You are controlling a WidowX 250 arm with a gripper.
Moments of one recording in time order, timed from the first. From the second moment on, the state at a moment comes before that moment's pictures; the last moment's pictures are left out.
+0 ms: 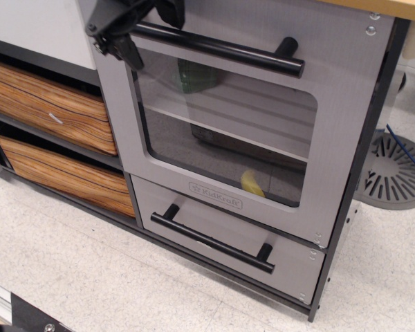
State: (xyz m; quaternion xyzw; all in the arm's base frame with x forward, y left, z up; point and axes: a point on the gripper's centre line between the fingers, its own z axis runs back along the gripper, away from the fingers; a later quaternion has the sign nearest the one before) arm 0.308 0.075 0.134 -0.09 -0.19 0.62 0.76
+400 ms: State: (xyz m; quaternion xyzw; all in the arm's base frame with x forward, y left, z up) arm 0.308 0.077 0.122 -0.07 -0.18 0.62 0.76
